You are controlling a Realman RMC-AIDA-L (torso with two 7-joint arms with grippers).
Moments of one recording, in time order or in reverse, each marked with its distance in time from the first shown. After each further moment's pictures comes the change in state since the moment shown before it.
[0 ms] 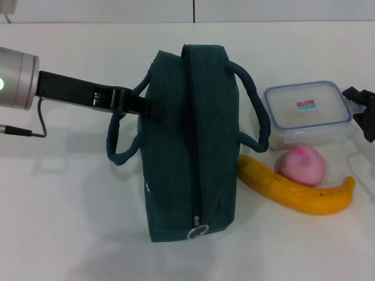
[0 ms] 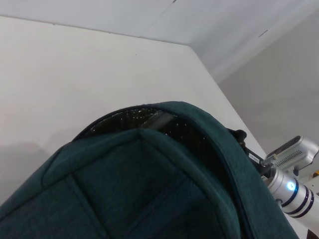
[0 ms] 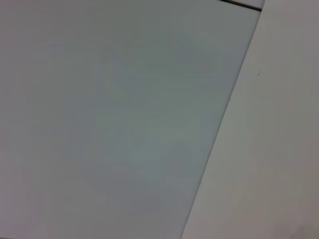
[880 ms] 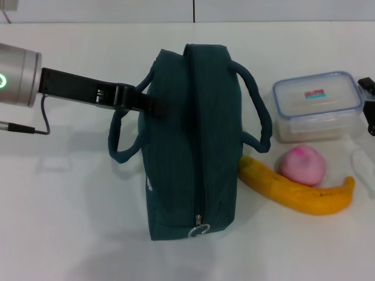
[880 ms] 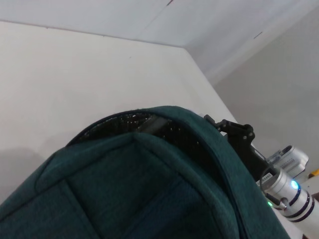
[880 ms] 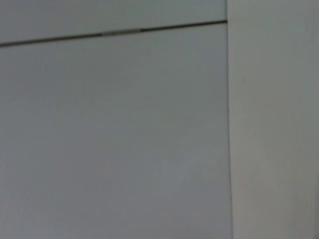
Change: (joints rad) left arm -0.007 -0.003 0.000 0.000 -0.010 0.000 0.001; right arm -0.015 0.002 0.020 0.037 0.096 -0.089 0.239
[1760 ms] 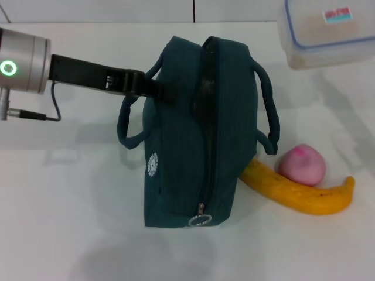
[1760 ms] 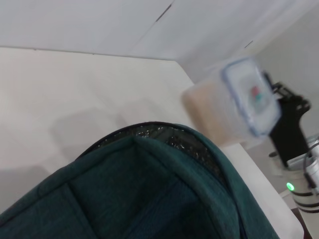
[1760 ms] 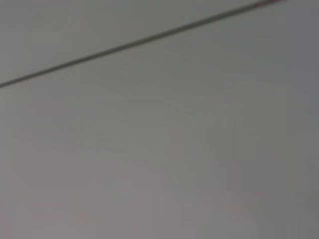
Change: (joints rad) left arm -0.036 -0.001 0.000 -0.026 -0.021 -0.035 0.027; right arm 0.084 0.001 0.125 0.039 0.073 -0.322 0.007
